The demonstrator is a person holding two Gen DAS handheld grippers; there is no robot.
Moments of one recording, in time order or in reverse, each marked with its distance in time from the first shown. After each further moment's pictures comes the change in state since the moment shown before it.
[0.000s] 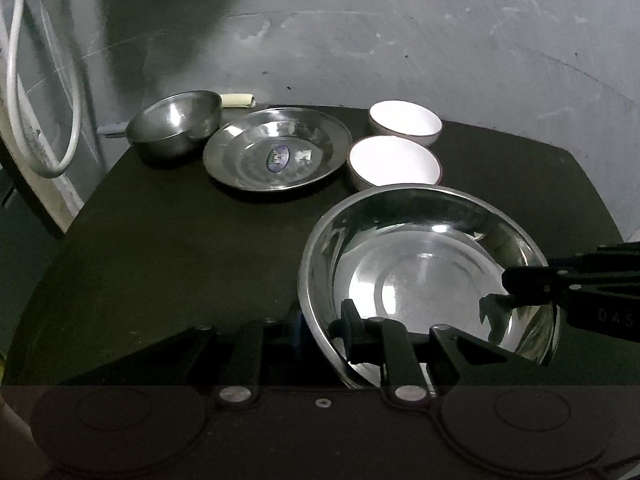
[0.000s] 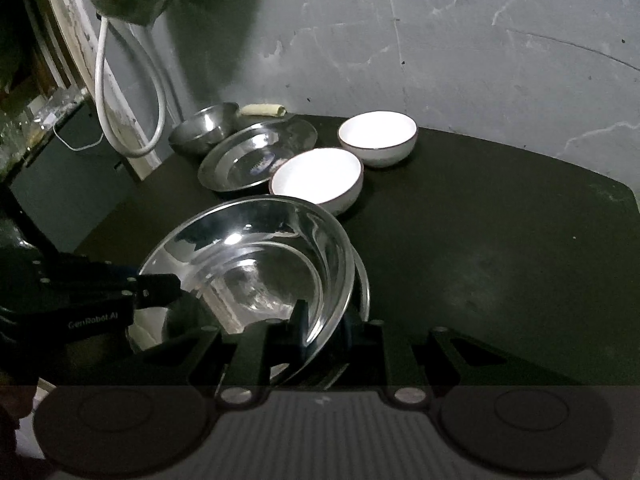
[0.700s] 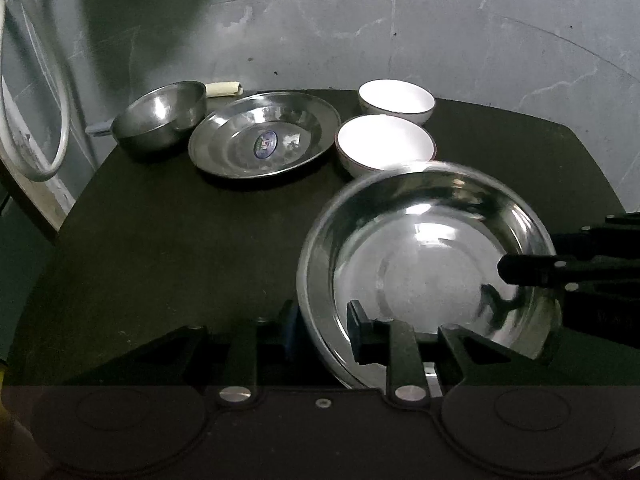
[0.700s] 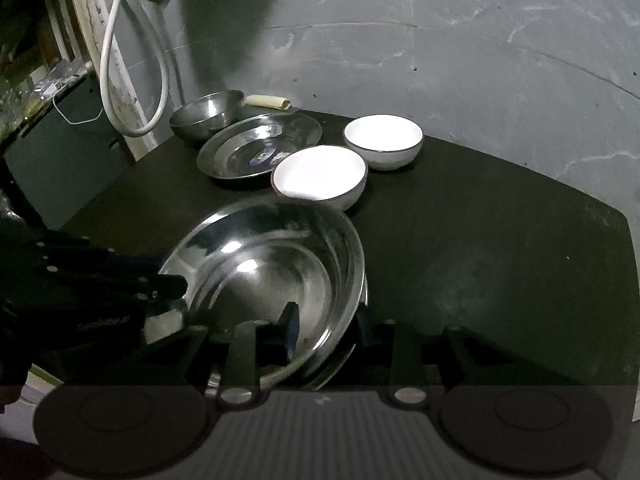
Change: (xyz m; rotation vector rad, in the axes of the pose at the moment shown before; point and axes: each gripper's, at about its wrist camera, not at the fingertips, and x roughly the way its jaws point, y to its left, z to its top) left arm 0.013 -0.007 -0.002 0.038 0.036 0.007; right arm 0.000 0.010 -0.001 -0.088 0.000 -0.042
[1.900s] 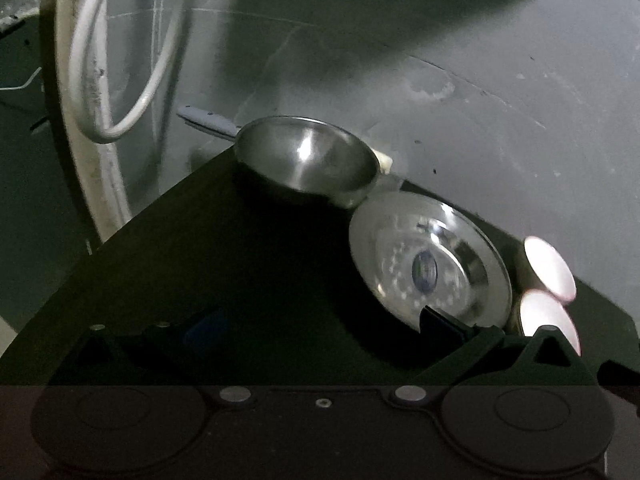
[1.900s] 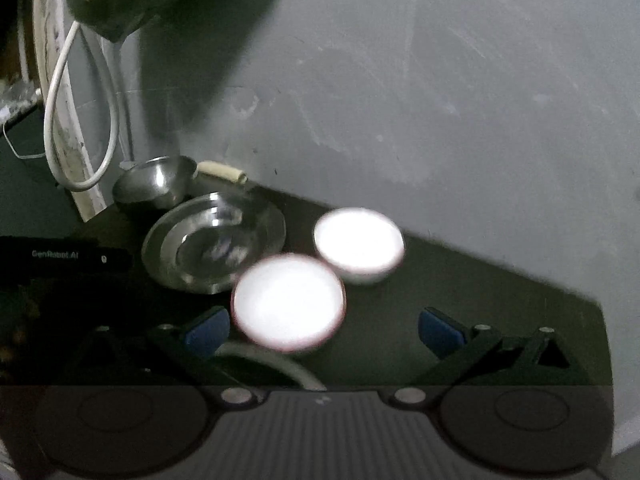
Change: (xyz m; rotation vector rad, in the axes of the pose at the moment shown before) left arm 0.054 0.150 0.056 -0.414 -0.161 -0.005; right arm 0.041 0.019 0.083 -0.043 -0.157 -0.189
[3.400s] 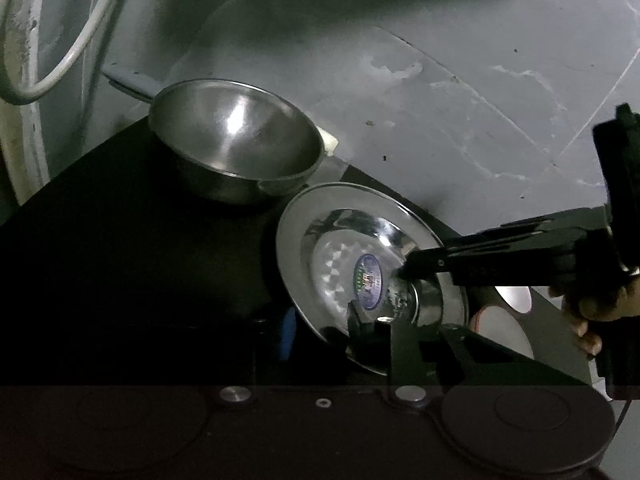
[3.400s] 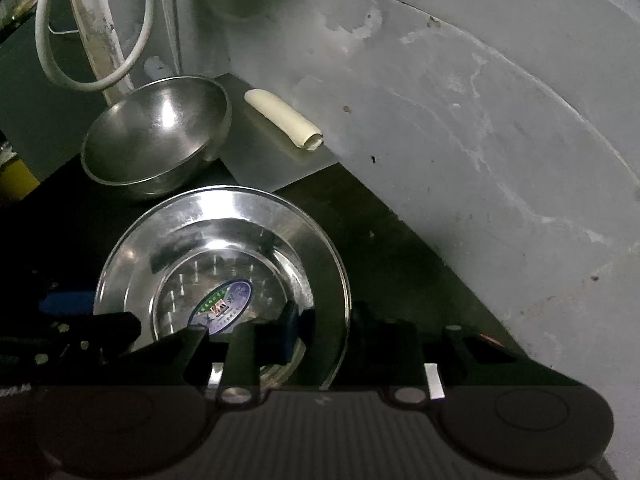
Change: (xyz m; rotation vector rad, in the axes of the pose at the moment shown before) left arm 0.040 -0.004 0.007 -0.065 0.076 -0.213; right arm 0.168 0.048 0.094 -0.305 0.347 0.189
